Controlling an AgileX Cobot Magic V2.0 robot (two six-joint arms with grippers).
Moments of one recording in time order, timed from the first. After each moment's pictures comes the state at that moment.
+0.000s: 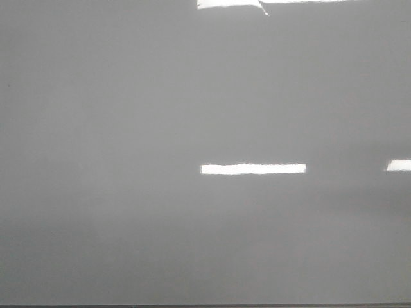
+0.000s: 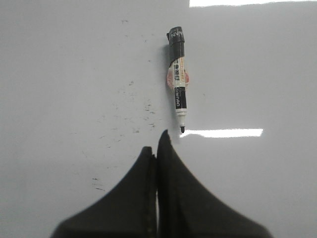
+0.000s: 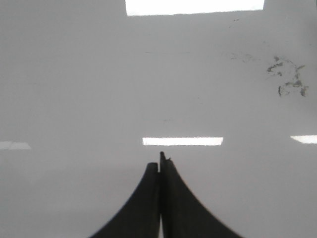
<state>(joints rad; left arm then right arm) 0.01 0.00 0.00 0.01 0.10 0.01 -0.02 -0.01 0.03 -0.01 0.02 0.06</state>
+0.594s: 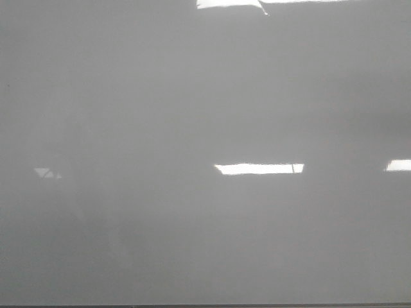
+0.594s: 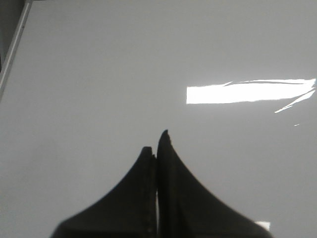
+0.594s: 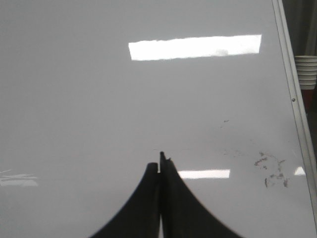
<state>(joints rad) 0.01 0.05 -0.42 0.01 0.18 0.00 -0.02 0.10 -0.47 0.02 0.32 0.06</state>
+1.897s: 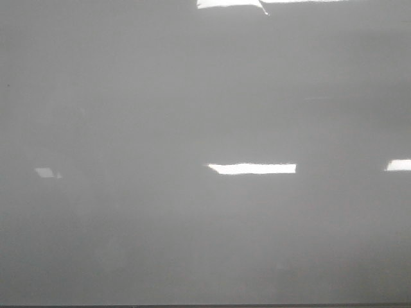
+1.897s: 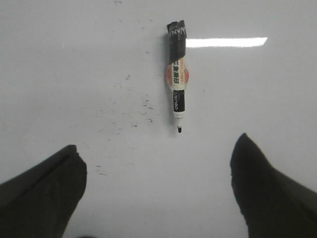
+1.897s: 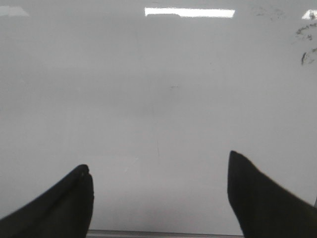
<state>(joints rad) 0.01 0.56 -0.61 0.00 0.57 0.00 -0.02 0.58 -0.66 0.04 0.64 -0.01</state>
